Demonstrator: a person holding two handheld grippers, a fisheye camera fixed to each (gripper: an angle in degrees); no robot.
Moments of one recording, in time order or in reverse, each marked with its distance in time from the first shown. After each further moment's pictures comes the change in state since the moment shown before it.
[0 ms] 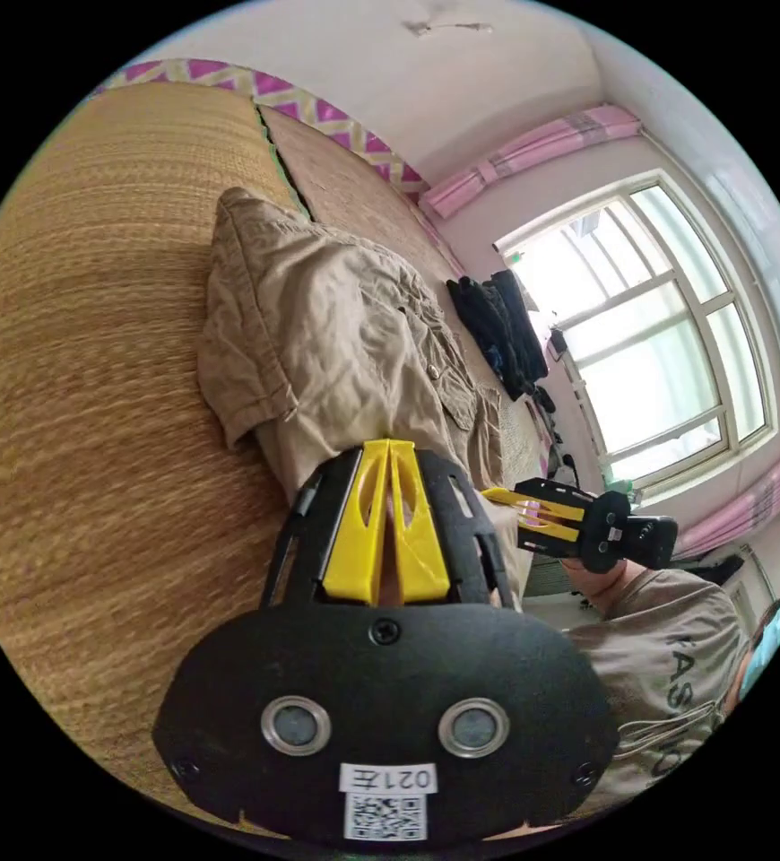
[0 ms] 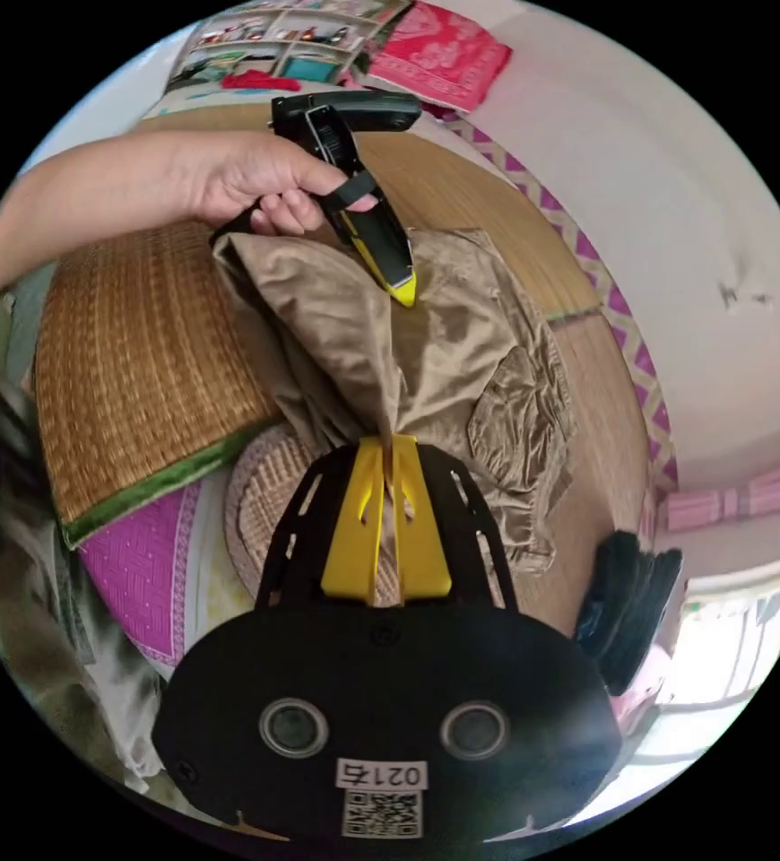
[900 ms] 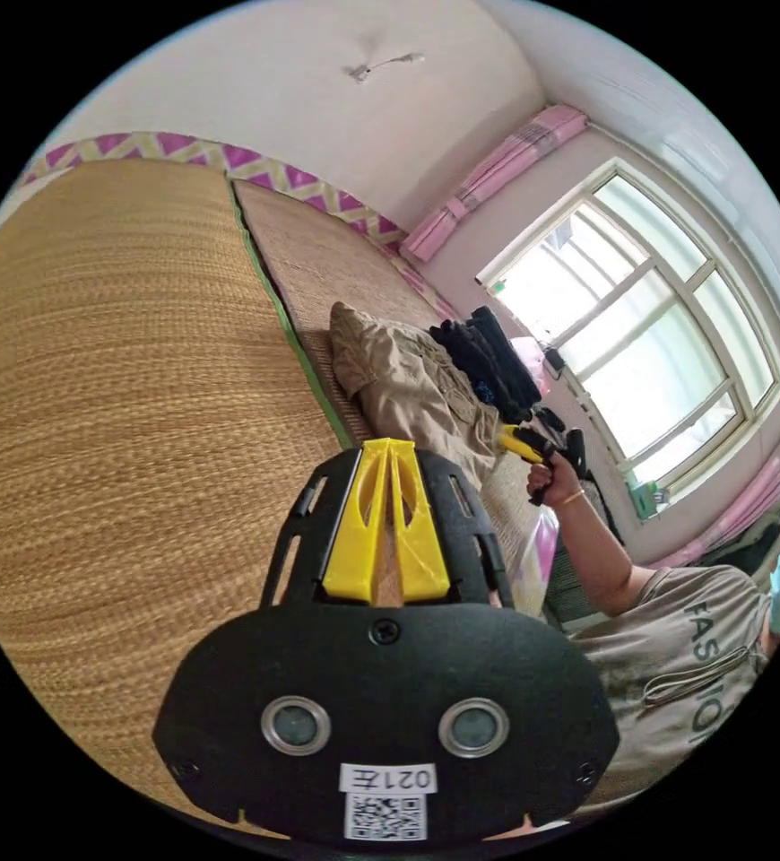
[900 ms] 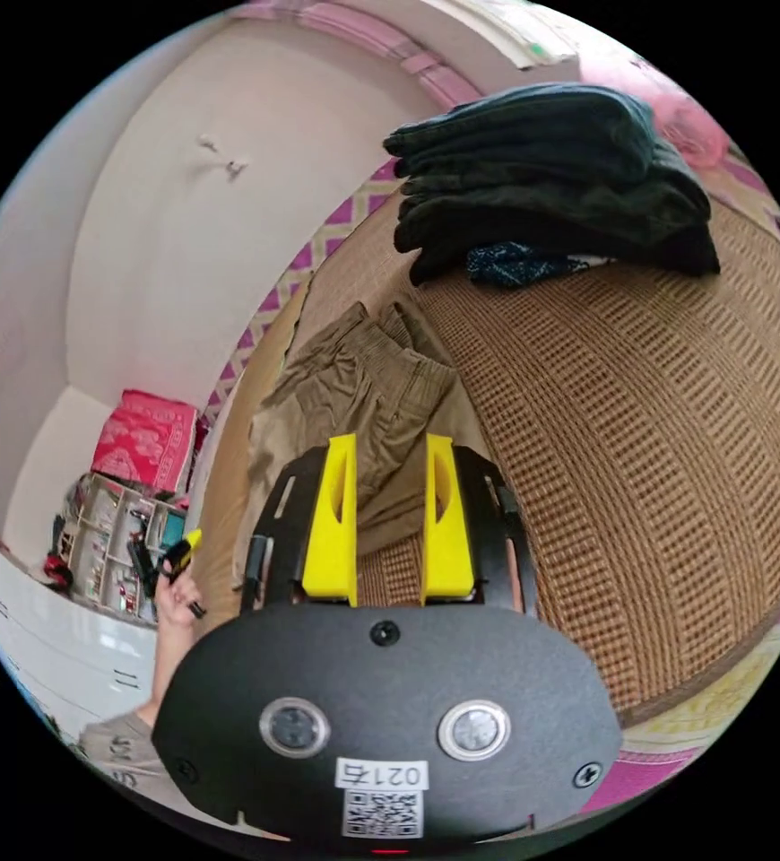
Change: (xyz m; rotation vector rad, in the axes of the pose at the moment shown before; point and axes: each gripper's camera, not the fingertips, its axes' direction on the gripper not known) left arm 0.088 -0.025 -0.063 0.191 -0.110 0.142; right arm 0.354 0.598 0.158 0.377 -0.499 1.513
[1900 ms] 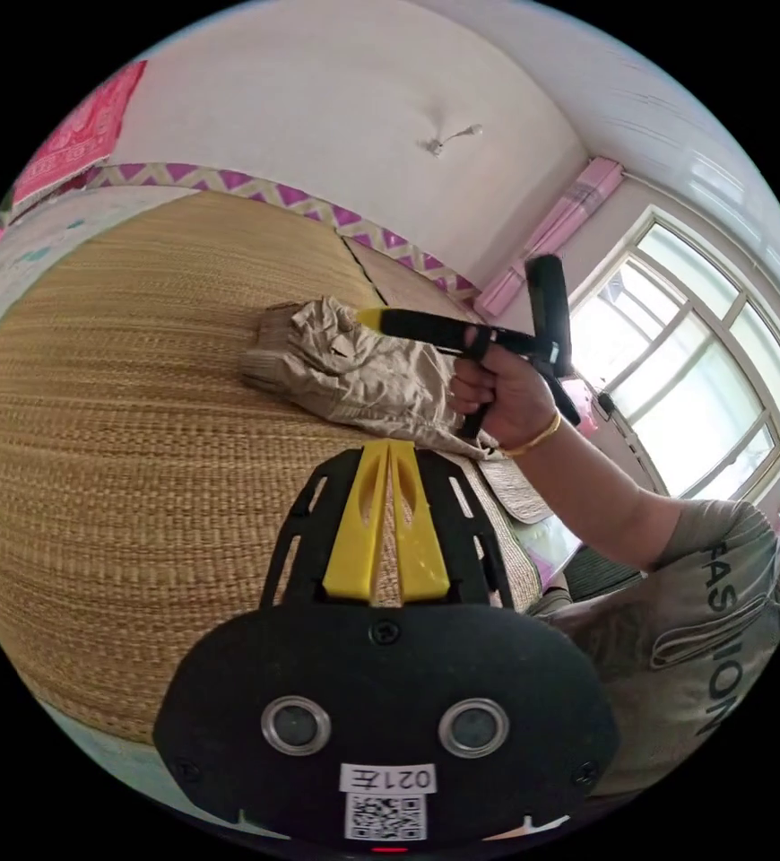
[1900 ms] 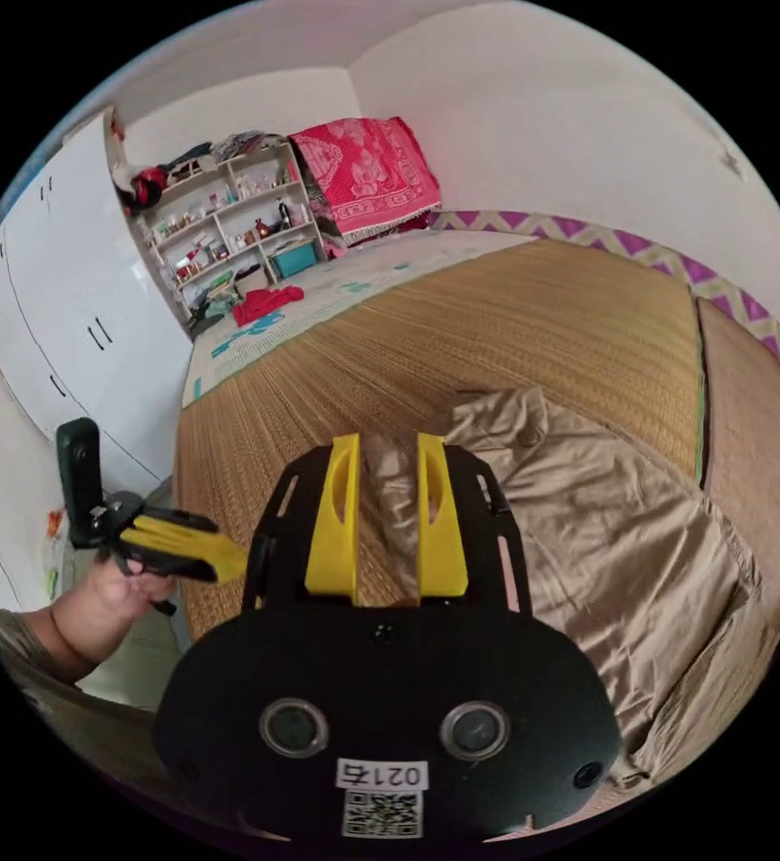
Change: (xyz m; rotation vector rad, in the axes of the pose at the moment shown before) left arm -0.045 0.202 -0.279 0.188 -0.222 -0.142; right arm -0.581 0.240 0.336 -0.366 -0.215 -1.038
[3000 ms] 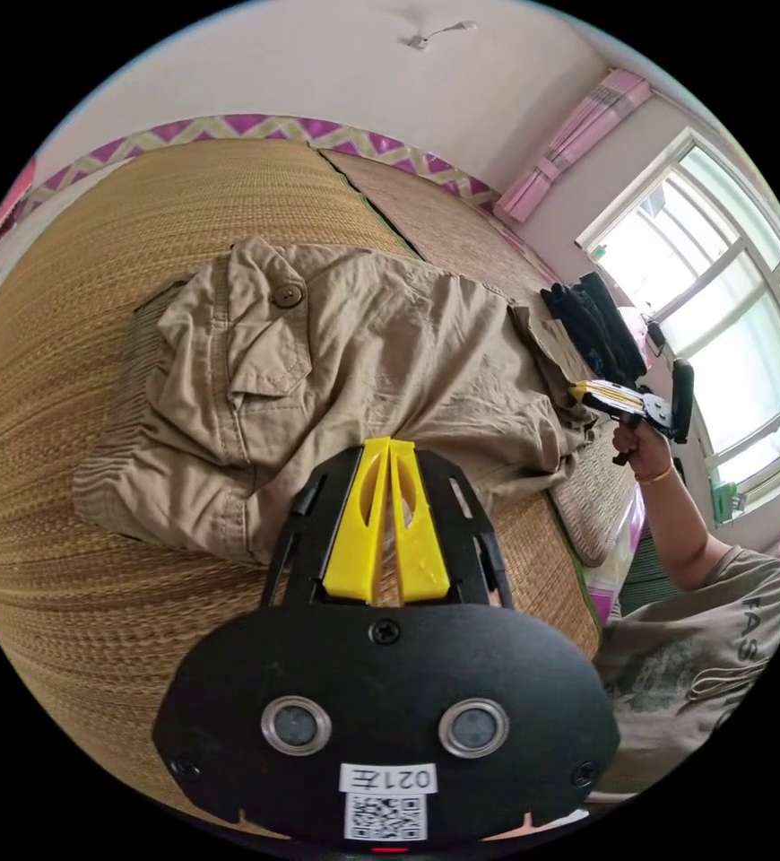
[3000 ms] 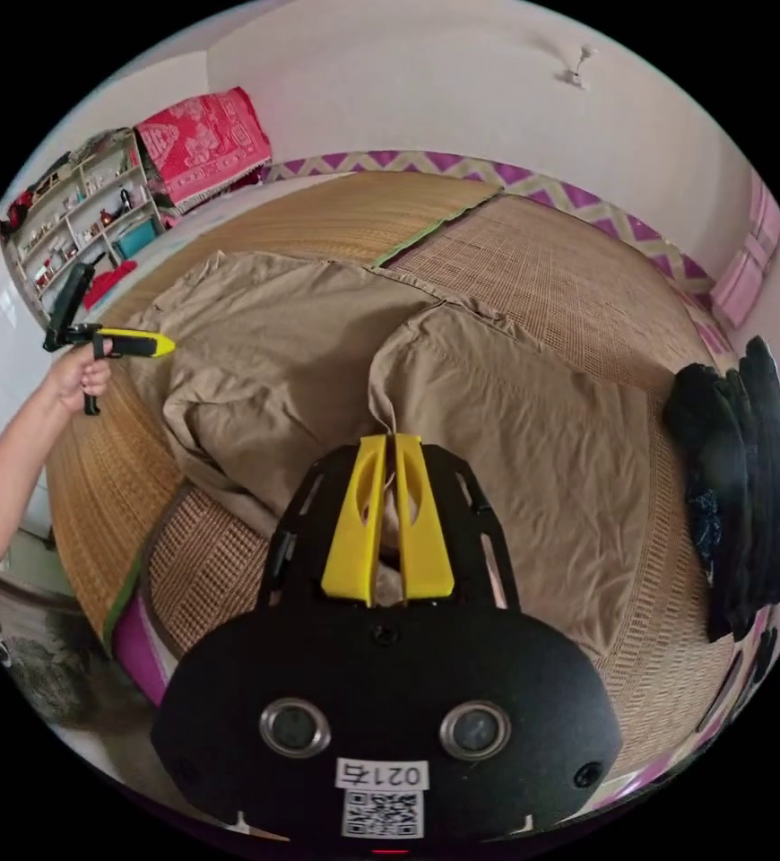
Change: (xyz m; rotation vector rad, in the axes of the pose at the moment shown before) left arm -0.027 -0.084 0.271 -0.304 -0.069 0.092; right arm 0.152 0.184 -0.103 -0.149 0.398 0.230
